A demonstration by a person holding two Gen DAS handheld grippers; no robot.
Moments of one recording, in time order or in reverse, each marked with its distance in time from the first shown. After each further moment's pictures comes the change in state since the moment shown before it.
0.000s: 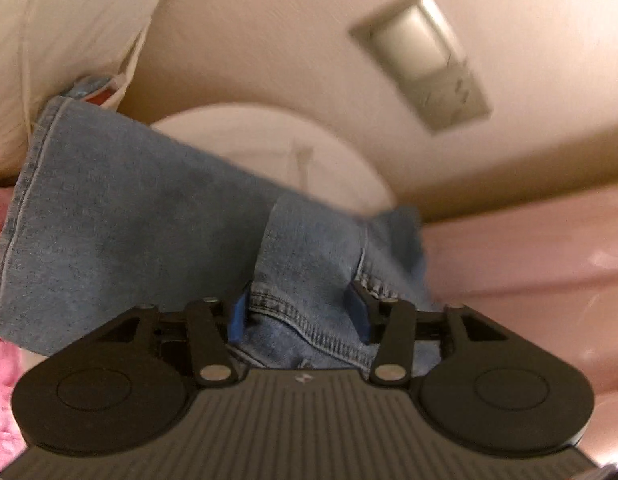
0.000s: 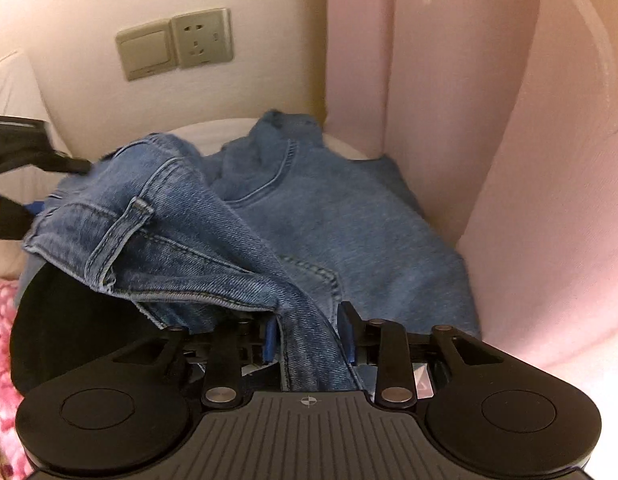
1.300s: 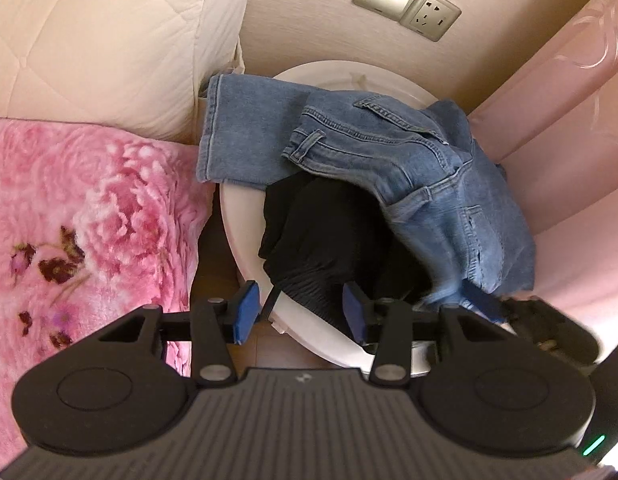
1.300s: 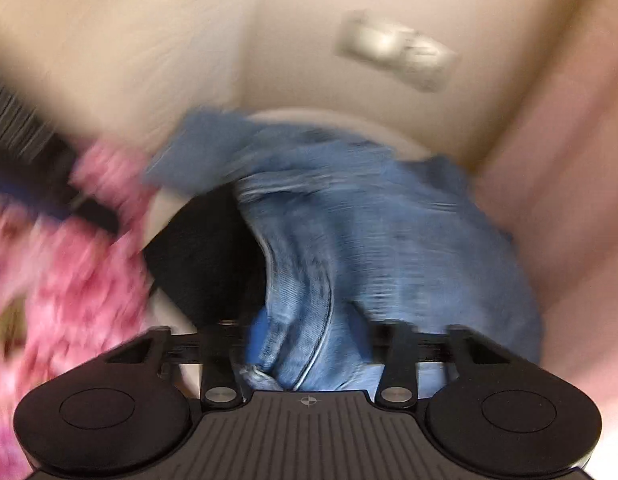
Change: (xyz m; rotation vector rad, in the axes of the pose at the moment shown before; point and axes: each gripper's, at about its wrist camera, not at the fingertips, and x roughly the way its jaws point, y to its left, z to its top) left arm -0.159 0.013 -0.143 0.258 -0.002 0.329; right arm -0.049 0.148 -0.059 -0.387 -0.062 0.013
